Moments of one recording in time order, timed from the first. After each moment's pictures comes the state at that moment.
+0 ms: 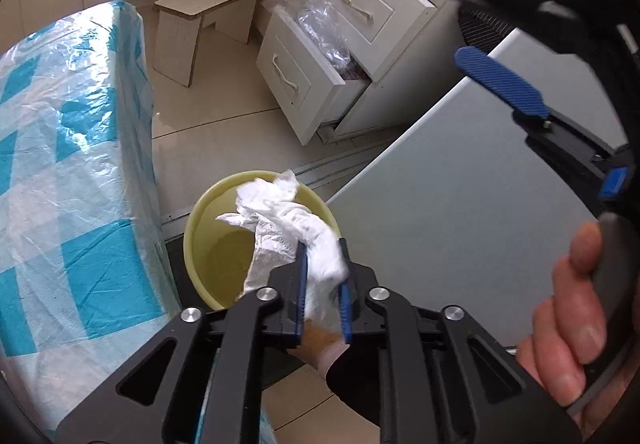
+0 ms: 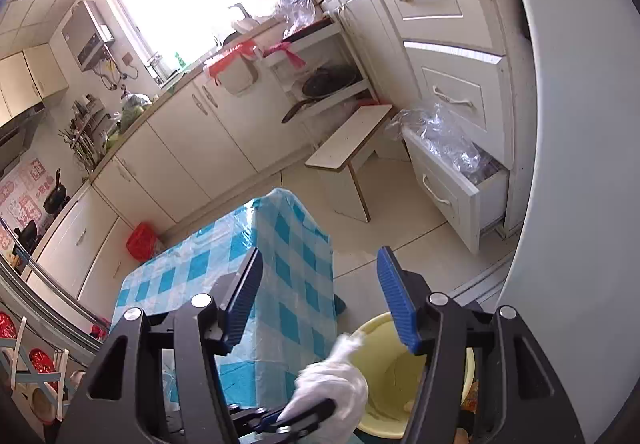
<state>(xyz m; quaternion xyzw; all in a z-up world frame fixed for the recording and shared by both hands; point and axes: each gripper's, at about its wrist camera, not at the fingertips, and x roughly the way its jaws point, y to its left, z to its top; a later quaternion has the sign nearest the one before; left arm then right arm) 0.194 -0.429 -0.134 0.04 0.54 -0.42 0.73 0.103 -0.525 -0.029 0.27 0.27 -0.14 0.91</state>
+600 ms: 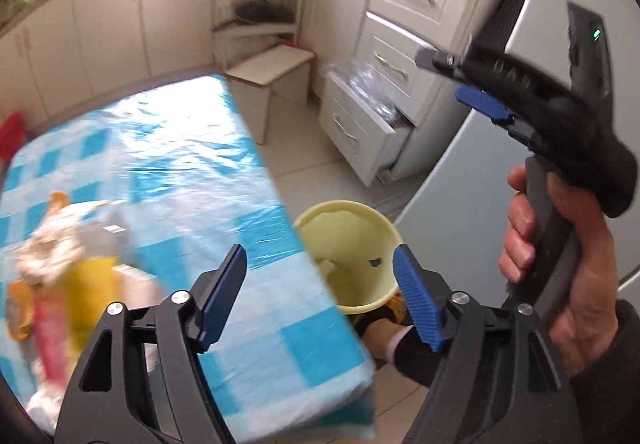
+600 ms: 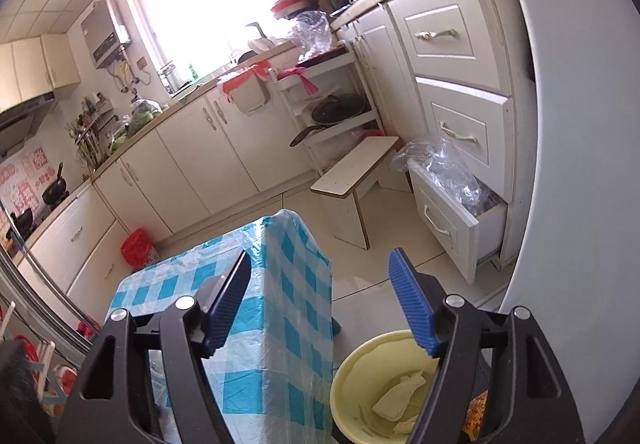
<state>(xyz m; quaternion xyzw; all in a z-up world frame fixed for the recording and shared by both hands) 0.152 -0.303 -0.050 0.08 0.42 -0.34 0.84 0.099 -0.493 -0.015 0.21 0.23 -0.14 0.94</state>
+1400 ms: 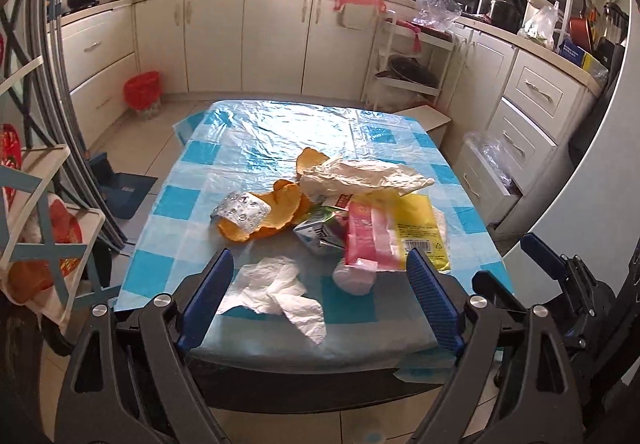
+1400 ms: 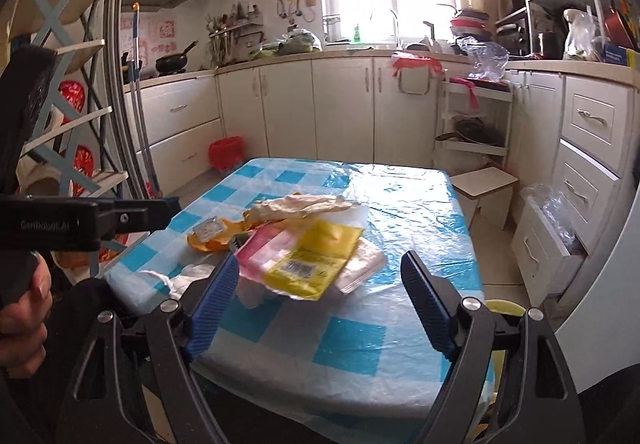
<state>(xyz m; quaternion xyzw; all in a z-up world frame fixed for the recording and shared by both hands) 0.118 -0.035 -0.024 -0.01 0.37 -0.15 0.92 0.036 -0.231 -0.044 0.00 0.25 0.04 0.97</state>
